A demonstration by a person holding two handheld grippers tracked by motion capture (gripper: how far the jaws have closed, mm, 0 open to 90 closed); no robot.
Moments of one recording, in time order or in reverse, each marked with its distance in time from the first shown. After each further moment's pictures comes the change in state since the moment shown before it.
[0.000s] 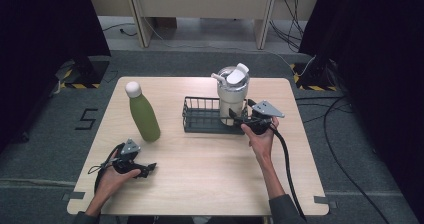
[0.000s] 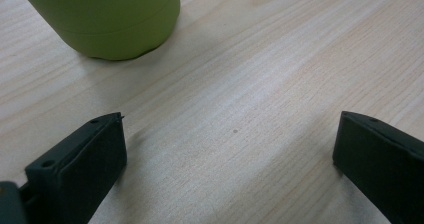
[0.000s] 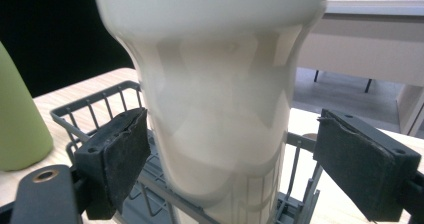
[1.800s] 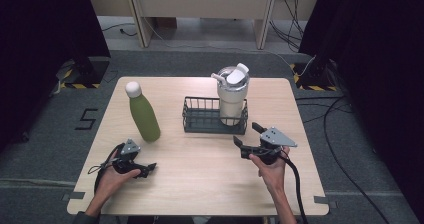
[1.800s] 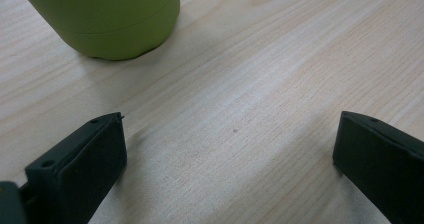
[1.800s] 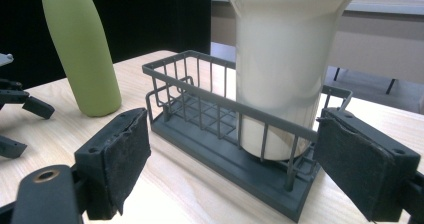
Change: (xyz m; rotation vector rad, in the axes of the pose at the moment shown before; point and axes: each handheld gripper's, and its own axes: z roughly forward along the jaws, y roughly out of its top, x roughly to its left) left arm 0.000 0.000 0.000 -0.001 -0.001 0.000; right arm 0.038 -0.022 -0.081 0.024 0.076 -0.038
